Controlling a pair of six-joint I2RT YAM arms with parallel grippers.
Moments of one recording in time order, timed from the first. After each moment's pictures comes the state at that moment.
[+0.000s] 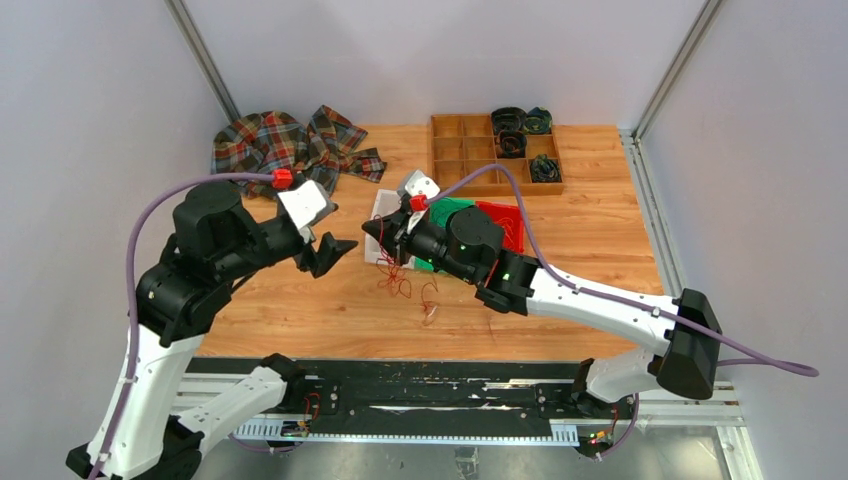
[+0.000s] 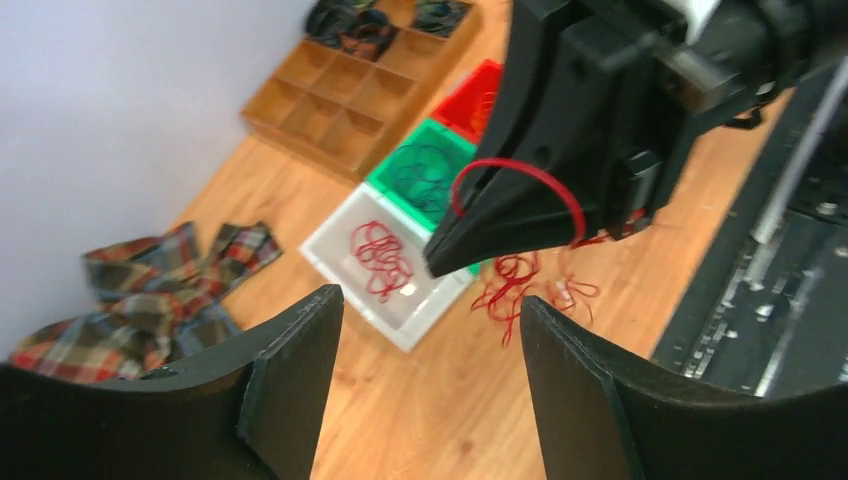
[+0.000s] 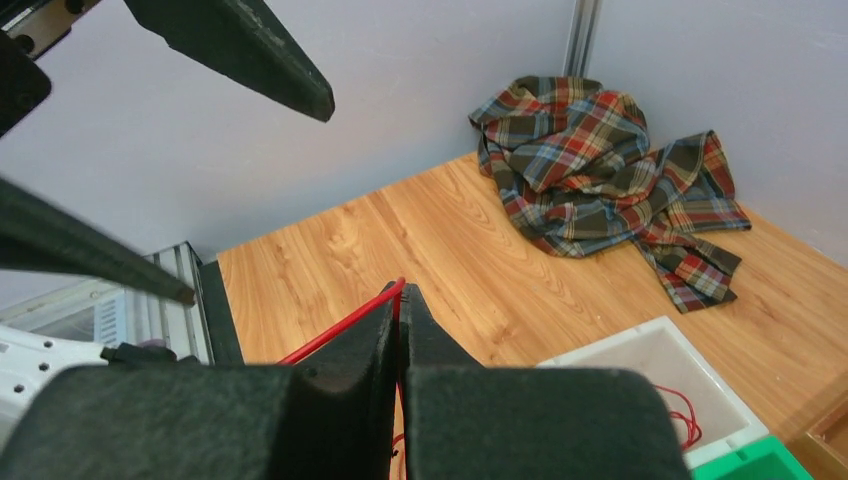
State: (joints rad) left arm -0.48 0.84 1.45 -0.87 0.37 0.37; right arm 1.13 1.38 1.14 0.33 0.04 0.05
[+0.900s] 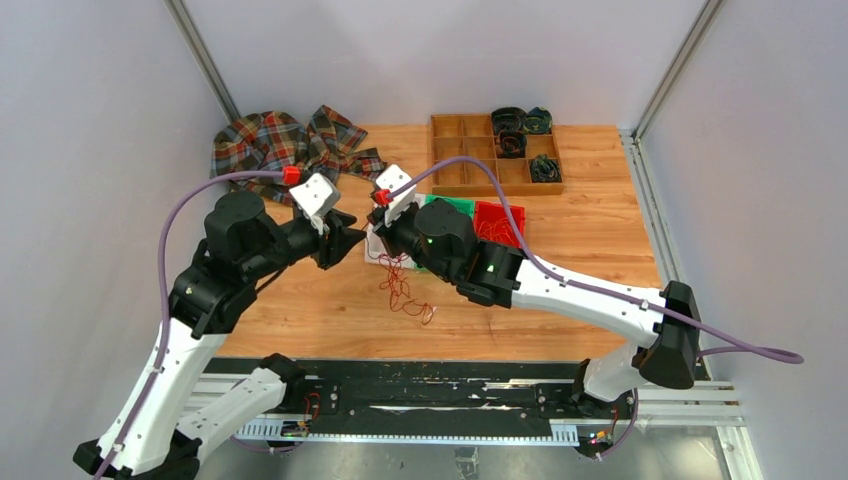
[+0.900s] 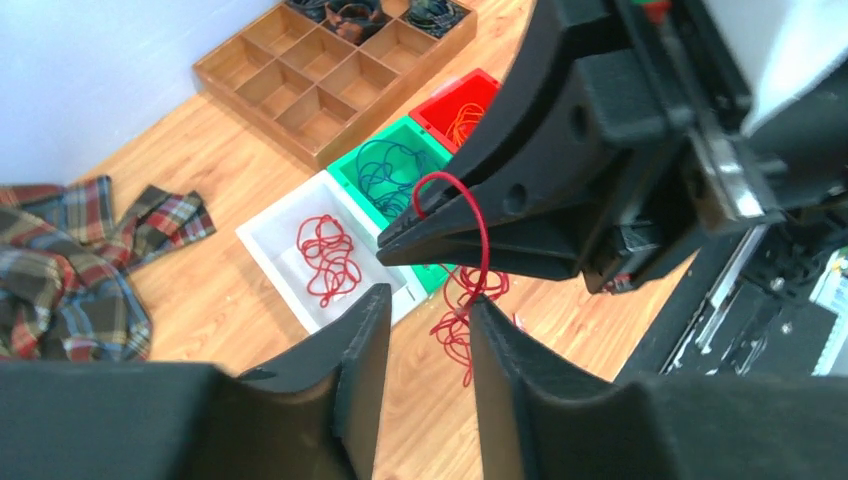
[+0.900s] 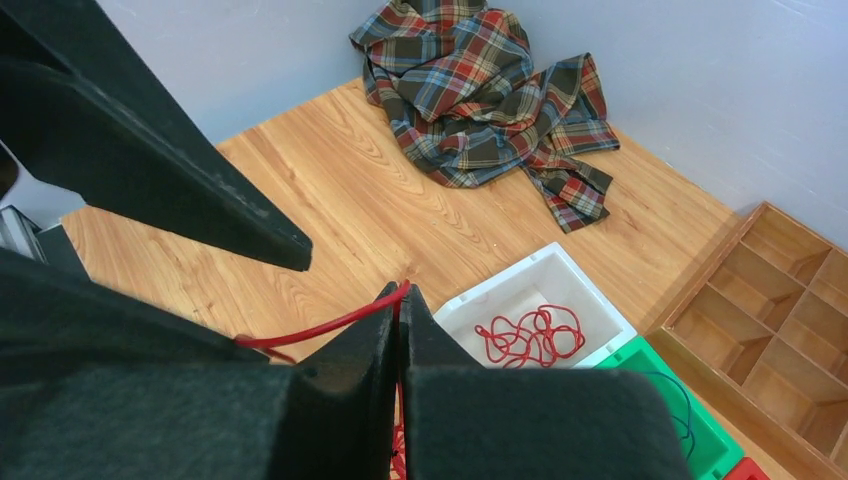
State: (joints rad) left arm -0.48 0.80 1.20 -0.66 0.39 0.13; right arm 1.18 1.48 1.34 0.02 0.33 -0.06
